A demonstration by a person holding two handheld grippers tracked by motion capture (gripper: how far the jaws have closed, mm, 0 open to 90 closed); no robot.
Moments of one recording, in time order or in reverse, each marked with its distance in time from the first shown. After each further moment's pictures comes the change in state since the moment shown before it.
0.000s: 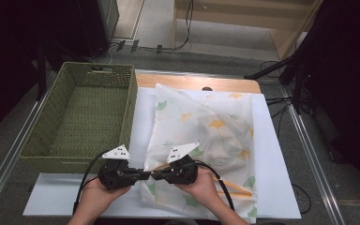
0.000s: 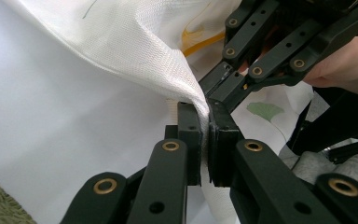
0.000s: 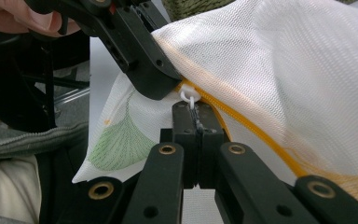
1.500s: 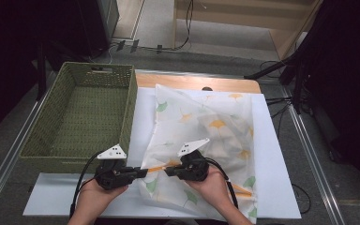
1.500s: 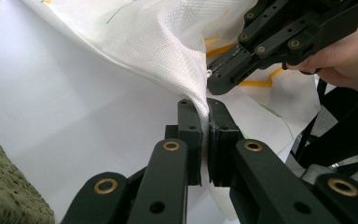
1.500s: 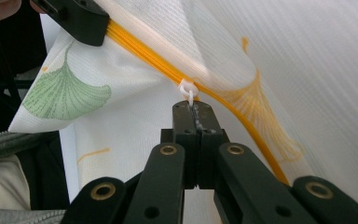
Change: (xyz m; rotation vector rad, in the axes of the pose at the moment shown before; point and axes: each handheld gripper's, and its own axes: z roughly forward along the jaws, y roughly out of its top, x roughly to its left) left arm 0.001 -0.004 -0.007 -0.051 0.035 -0.033; right arm -0.012 -0.009 -0.025 0.079 -0.121 0.147
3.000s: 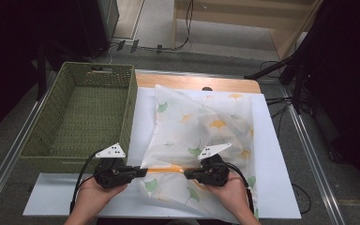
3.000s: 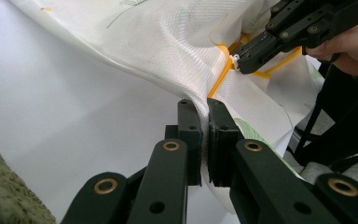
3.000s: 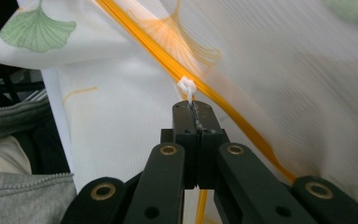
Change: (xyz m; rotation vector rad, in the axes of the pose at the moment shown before) left arm 0.004 0.002 -0.001 0.002 -0.032 0.020; right arm -0.009 -0.032 -0.043 0.021 -0.079 0.073
